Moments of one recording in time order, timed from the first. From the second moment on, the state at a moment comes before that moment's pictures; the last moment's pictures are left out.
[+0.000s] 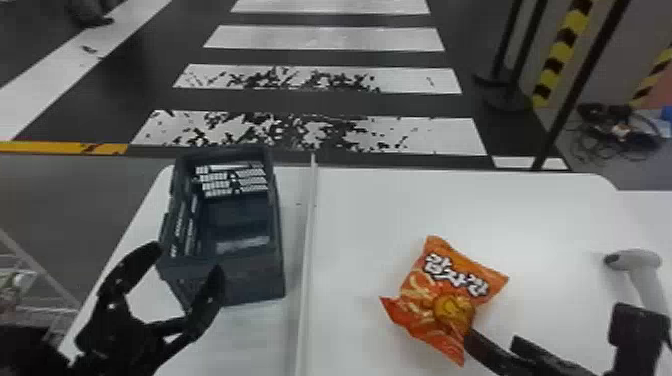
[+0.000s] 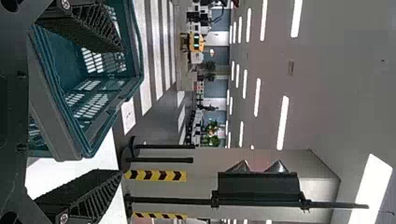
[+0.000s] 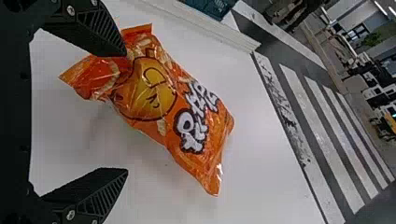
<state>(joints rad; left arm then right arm) 0.65 0.31 0.09 -1.98 0.32 -0.28 -0.30 0.52 -0.10 -0.23 -2.17 -0.54 0.90 0.26</state>
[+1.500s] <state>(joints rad) 0.66 0.32 0.09 -1.94 0.35 -0.28 -0.32 0.34 -0.10 -0.26 -1.87 -0.62 1.00 0.51</state>
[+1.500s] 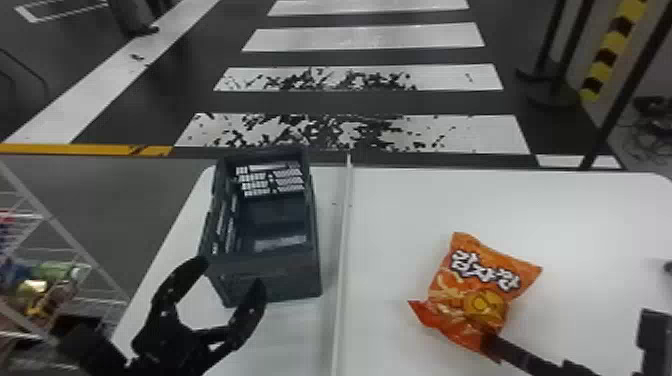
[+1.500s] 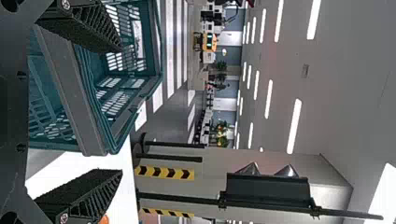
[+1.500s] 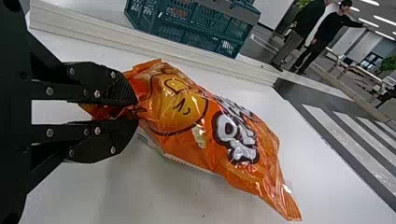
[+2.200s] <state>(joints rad) 0.66 0.32 0.08 -1.94 0.35 -0.28 -0.32 0.29 -0.22 -0.37 -2.02 -0.53 1.10 0.46</state>
